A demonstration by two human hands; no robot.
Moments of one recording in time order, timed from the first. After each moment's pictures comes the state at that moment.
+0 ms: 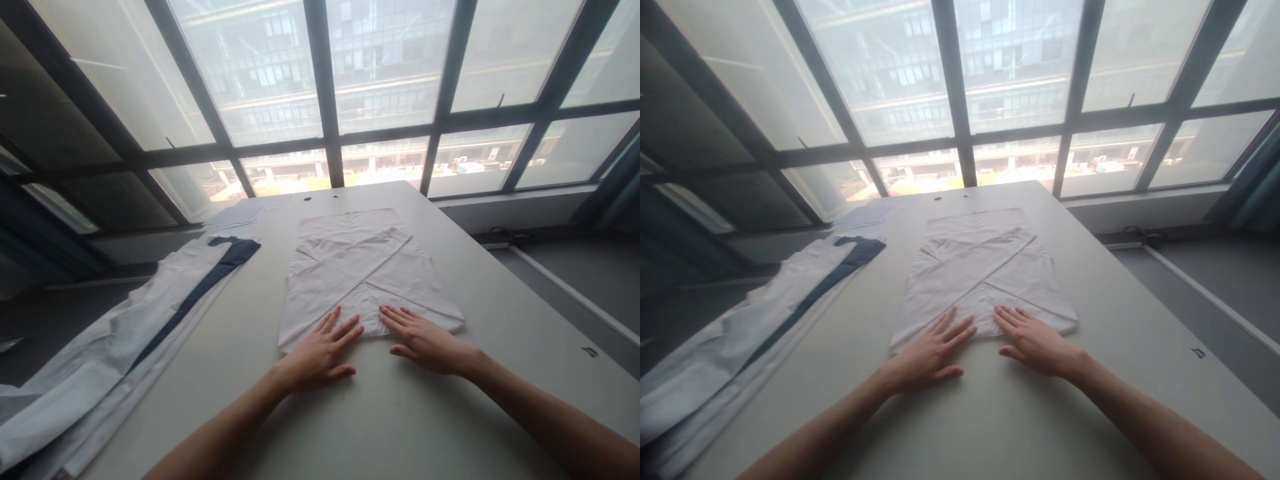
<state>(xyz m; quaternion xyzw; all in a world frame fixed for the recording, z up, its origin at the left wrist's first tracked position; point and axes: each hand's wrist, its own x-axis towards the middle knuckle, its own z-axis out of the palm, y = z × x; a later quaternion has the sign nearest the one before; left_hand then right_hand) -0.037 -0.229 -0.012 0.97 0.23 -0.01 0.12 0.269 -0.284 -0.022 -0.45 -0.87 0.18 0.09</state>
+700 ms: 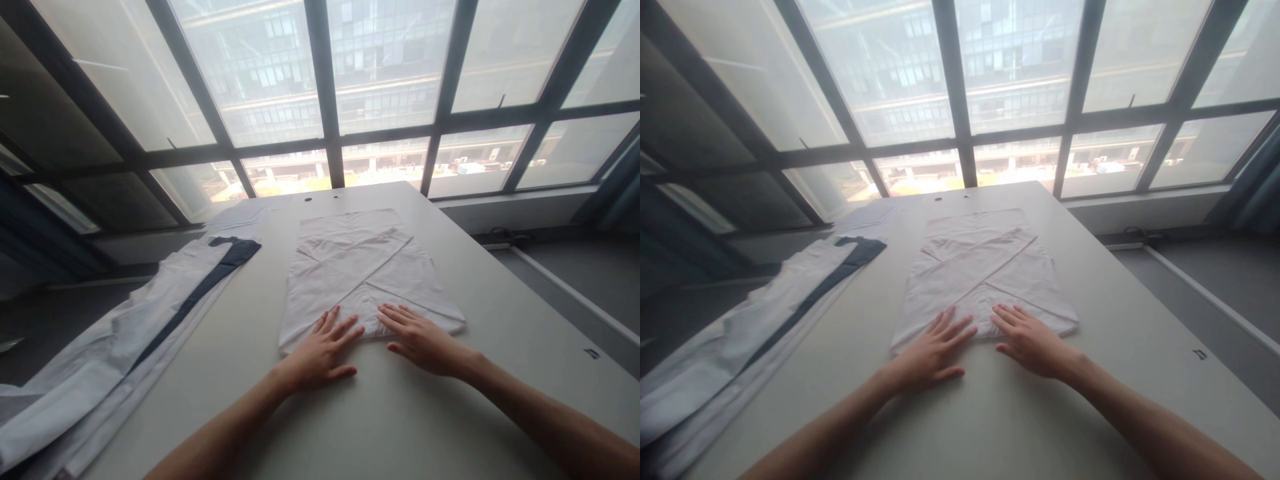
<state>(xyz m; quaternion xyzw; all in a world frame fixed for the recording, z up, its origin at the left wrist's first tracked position) -0.038 -0.228 -0.015 0.97 0.23 0.02 0.10 0.262 -0.288 -0.013 -0.44 -0.87 0.13 0.16</state>
